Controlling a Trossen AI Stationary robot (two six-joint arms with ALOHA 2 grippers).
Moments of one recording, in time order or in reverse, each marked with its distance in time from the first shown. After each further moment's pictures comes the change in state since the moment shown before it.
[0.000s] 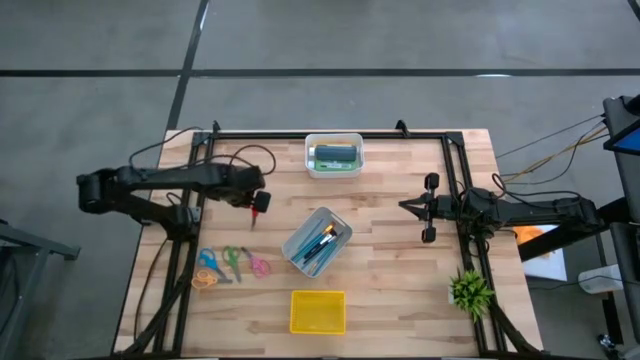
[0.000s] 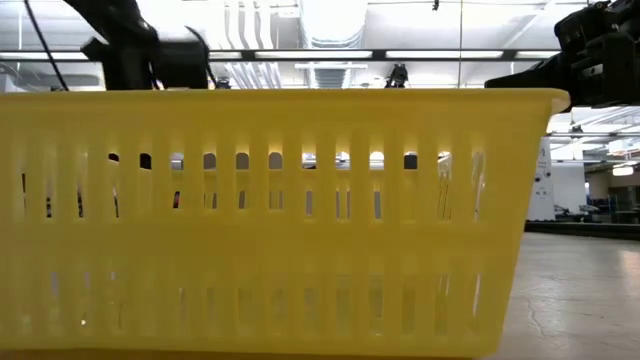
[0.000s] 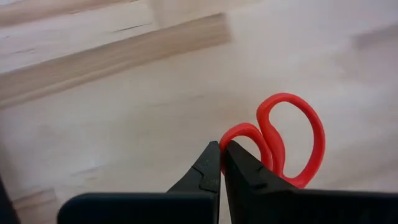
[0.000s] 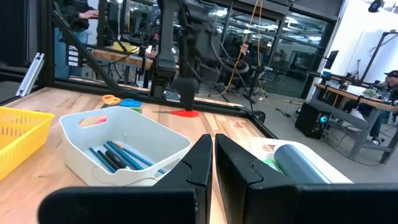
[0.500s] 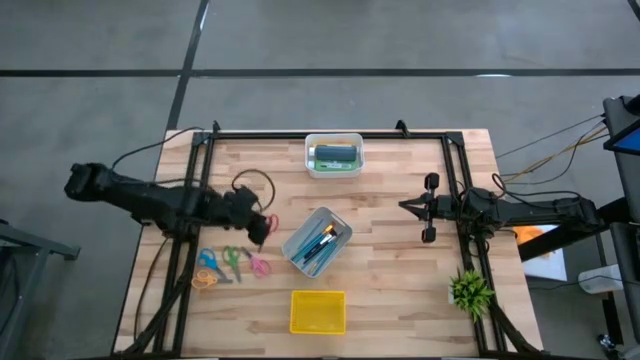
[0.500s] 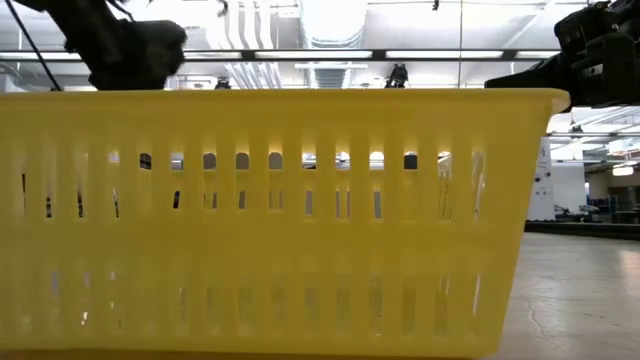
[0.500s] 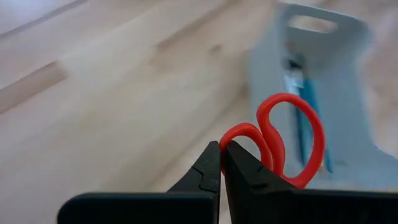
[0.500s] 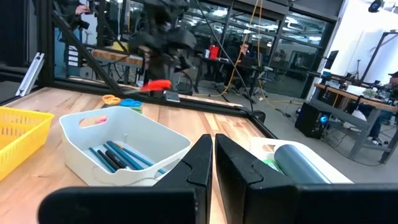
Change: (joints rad) left arm -0.475 -0.211 0.002 0.165 -0.178 0.002; right arm 0.000 0.000 0.000 0.000 0.000 0.000
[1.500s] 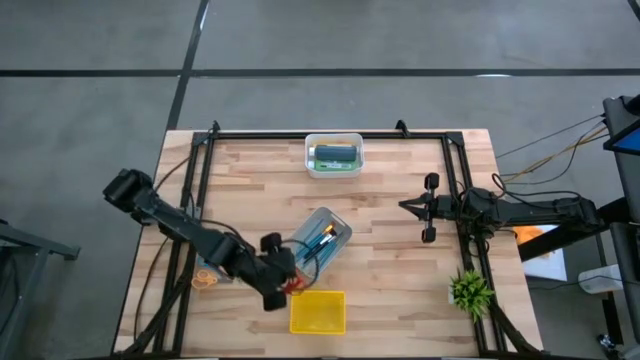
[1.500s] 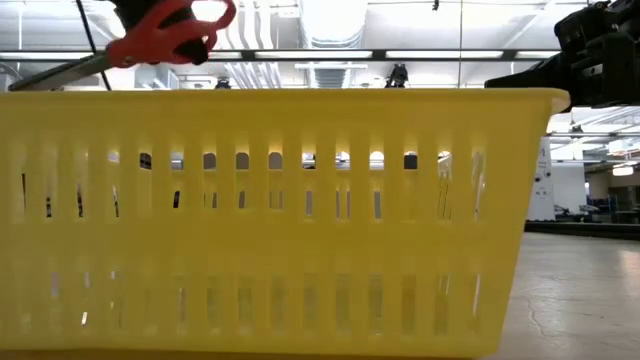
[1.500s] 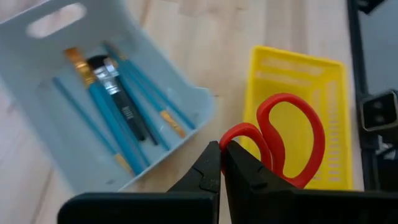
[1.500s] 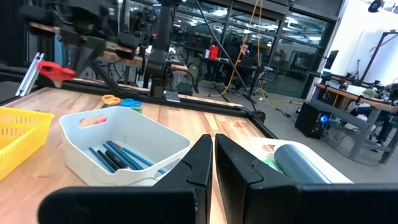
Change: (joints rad) left arm -0.368 0.498 0.426 0.092 0.013 0.361; right arm 0.000 0.000 0.000 0.000 0.000 0.000
